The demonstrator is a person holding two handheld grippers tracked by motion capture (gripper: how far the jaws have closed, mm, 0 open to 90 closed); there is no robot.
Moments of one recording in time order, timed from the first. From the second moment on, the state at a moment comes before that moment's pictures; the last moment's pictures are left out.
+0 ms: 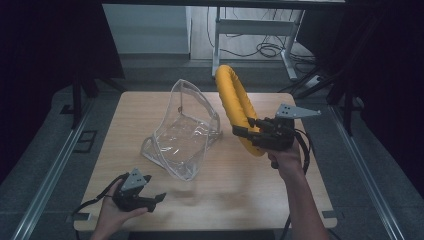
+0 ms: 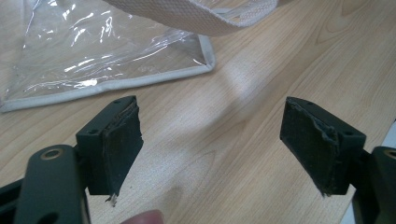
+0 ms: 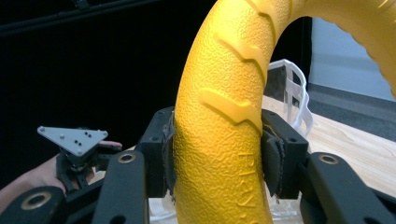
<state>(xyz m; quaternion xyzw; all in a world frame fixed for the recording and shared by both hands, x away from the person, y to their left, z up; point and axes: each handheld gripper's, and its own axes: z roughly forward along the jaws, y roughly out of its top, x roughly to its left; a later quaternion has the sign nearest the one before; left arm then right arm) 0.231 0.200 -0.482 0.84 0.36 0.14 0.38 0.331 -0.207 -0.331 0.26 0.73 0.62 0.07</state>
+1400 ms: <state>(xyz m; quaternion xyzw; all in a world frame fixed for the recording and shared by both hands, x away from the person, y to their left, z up) 0.231 0.200 -0.482 0.84 0.36 0.14 0.38 0.314 -0.159 -0.293 0.22 0.67 0.70 0.09</state>
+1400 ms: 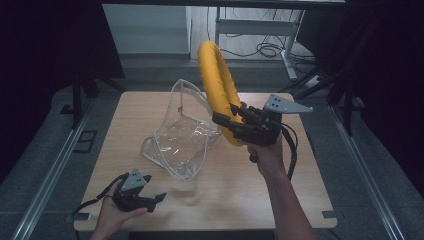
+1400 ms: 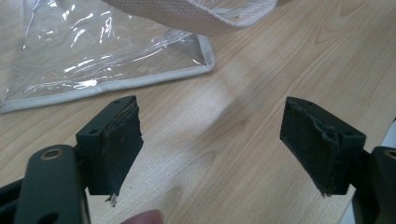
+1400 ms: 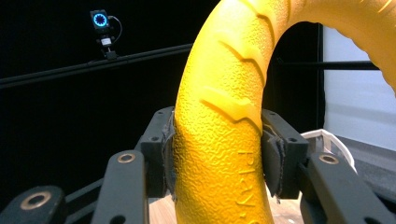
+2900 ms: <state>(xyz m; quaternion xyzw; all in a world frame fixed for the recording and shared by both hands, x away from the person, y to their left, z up) 0.230 0.202 -0.481 0.84 0.36 0.14 0.38 0.302 -0.108 -0.281 0.18 0.65 0.73 0.09</state>
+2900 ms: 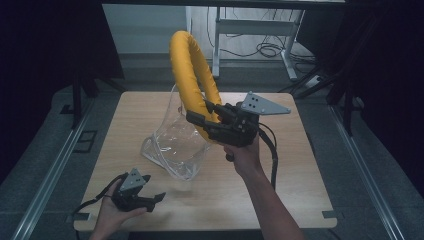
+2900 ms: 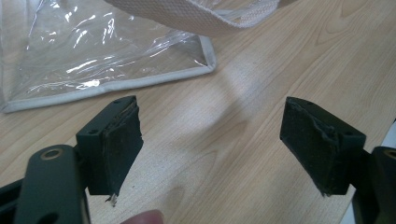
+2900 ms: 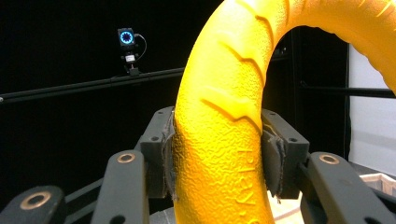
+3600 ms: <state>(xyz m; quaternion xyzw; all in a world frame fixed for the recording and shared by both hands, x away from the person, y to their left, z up) 0.230 0.202 -0.481 0.84 0.36 0.14 0.38 0.295 -0.086 -0.278 0.16 0.65 0.74 0.07</state>
